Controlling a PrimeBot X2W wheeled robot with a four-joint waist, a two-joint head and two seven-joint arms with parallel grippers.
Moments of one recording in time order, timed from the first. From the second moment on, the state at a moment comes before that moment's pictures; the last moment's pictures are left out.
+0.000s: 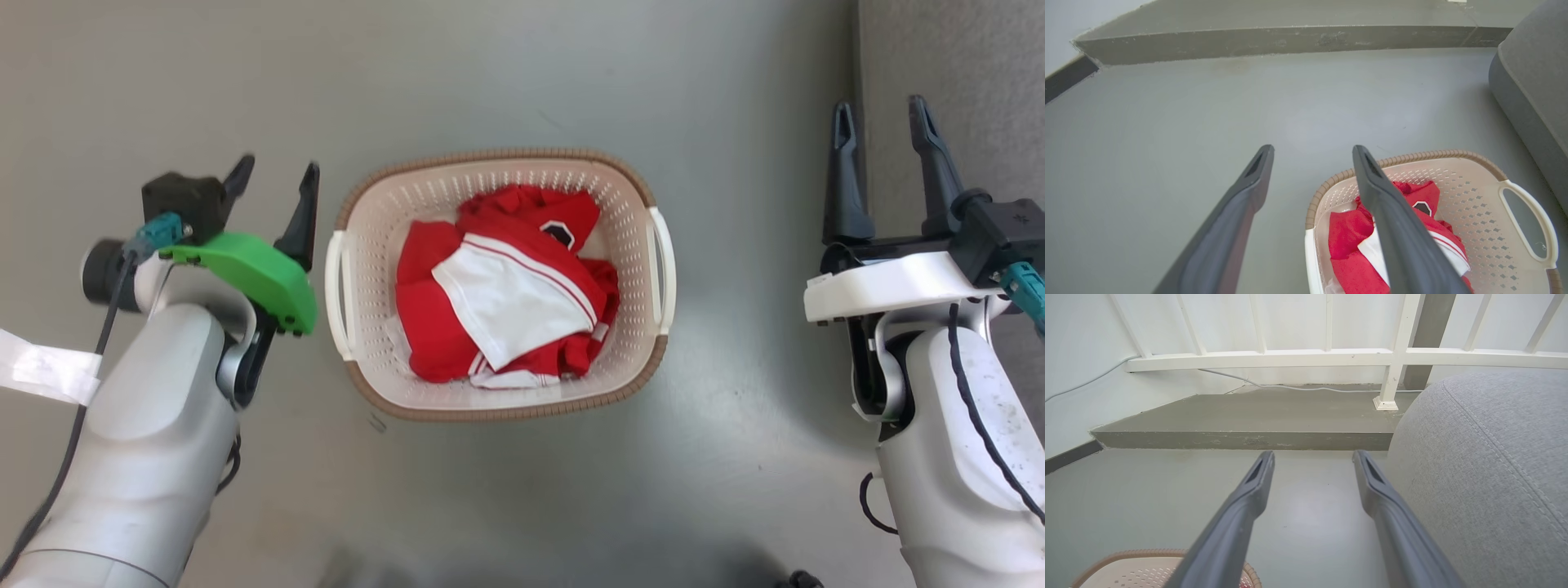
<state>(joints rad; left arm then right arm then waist) -0.76 0.18 -0.56 0.82 -0.58 -0.11 -0.26 -0.34 -0.07 0.09 0.12 0.10 -0.07 -0.25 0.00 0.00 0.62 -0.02</state>
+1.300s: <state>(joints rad) -0.15 0.23 -0.39 0.22 -0.41 0.08 -0.26 -0.06 -0.07 0.09 0.19 0.10 -0.04 -0.25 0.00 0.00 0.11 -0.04</state>
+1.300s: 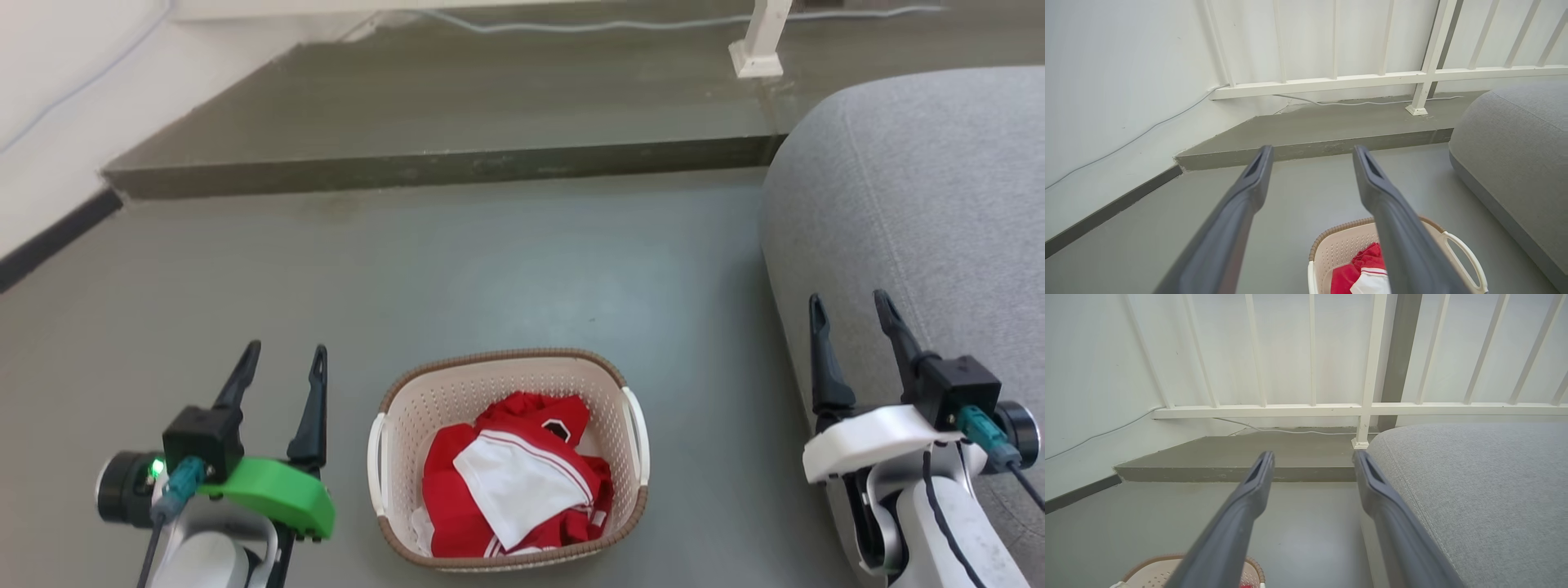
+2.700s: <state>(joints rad) 0.05 0.24 -0.33 0.03 -0.40 0.12 -0.24 0.03 -0.07 0.09 0.19 0.10 -0.04 -0.25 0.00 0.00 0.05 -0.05</state>
